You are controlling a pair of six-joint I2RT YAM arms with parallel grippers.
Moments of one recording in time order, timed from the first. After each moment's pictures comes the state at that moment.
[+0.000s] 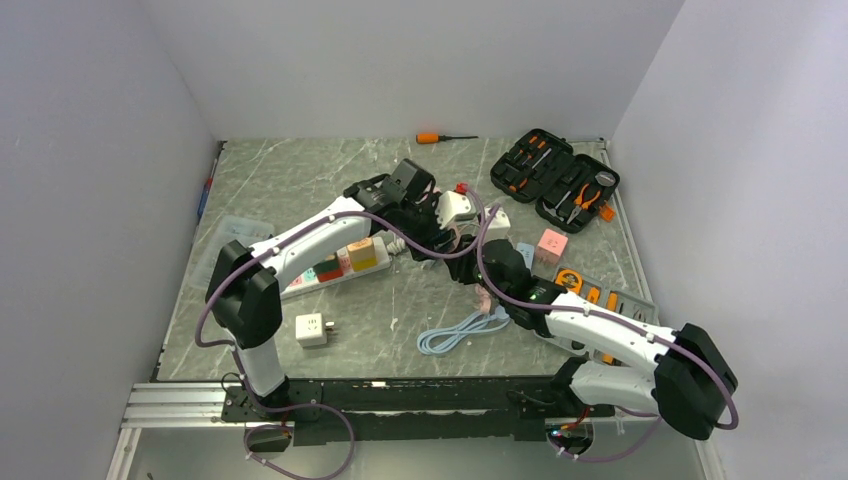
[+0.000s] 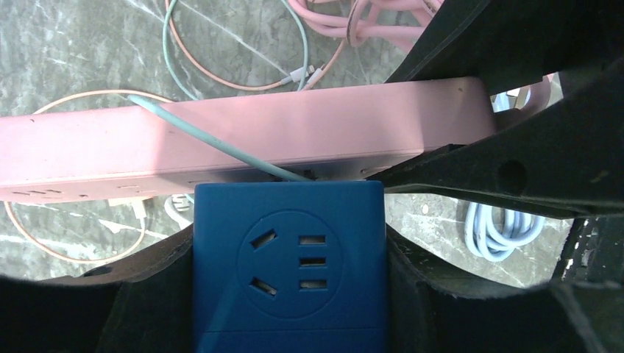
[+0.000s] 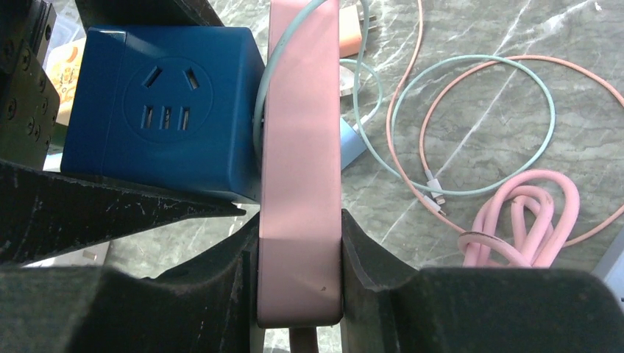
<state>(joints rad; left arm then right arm) -0.74 1.77 1.55 -0.68 0.35 0.48 0.79 1.12 0.59 0.12 0.28 0.51</state>
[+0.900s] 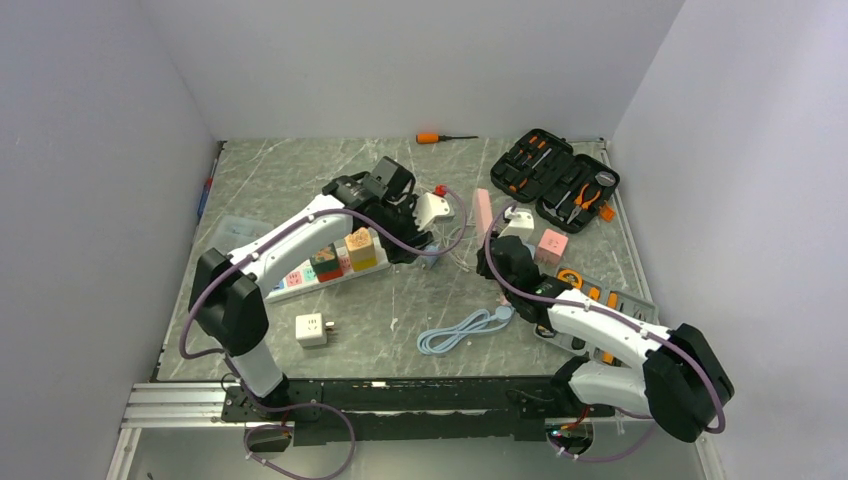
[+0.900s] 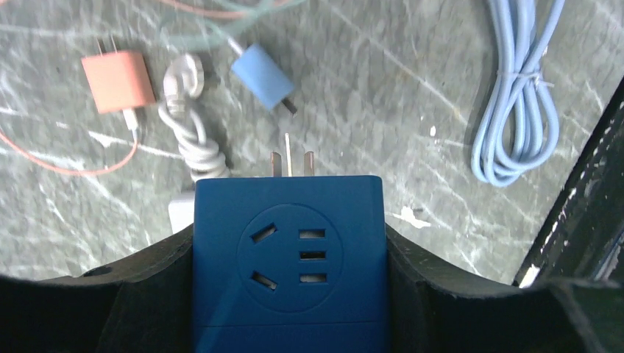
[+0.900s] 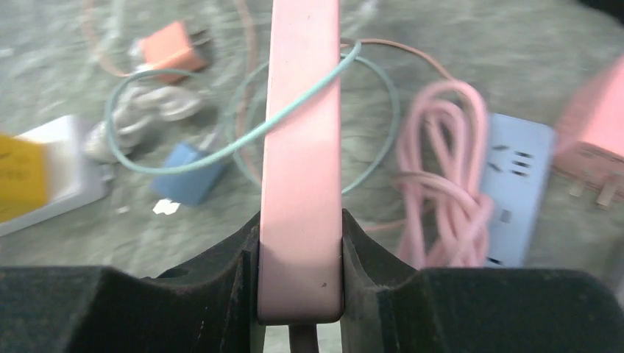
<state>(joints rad) -0.70 1.70 1.52 -0.81 0.32 0.53 0.68 1.13 0.54 0.11 0.40 0.50</state>
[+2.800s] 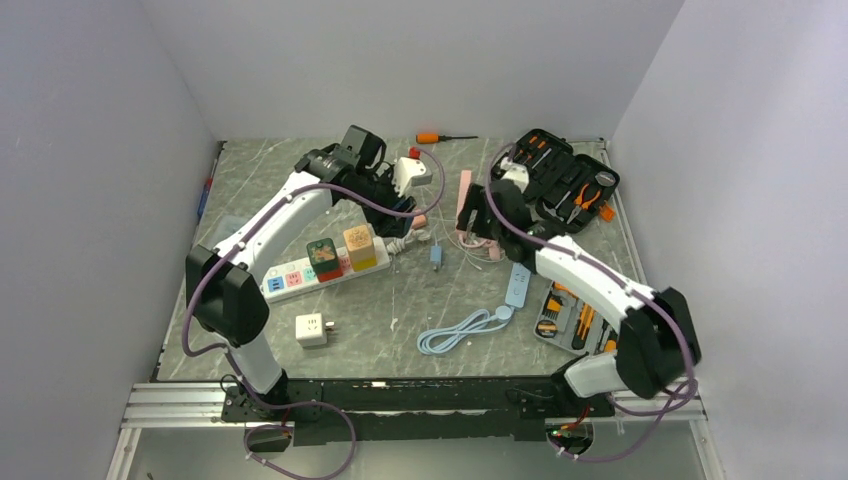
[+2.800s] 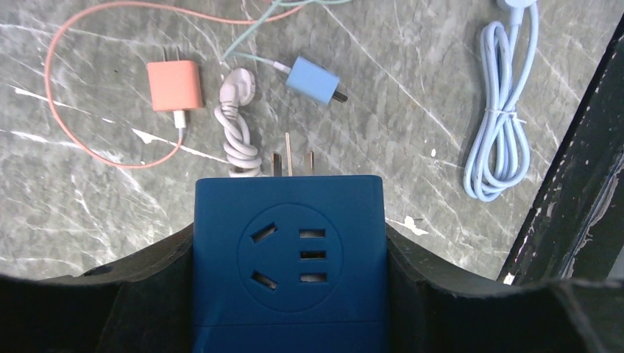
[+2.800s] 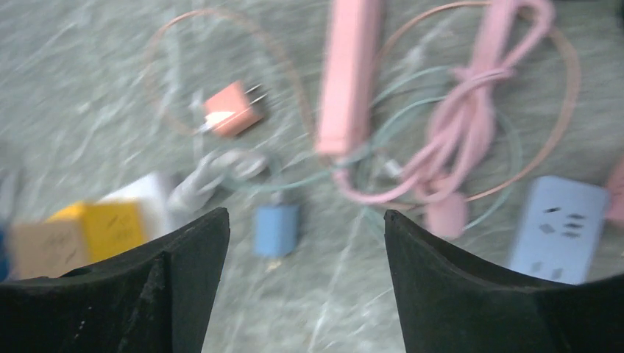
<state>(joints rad) -0.52 1.72 1.65 -0.91 0.49 0.51 0.49 1.43 1.00 -0.21 0.28 0.60</state>
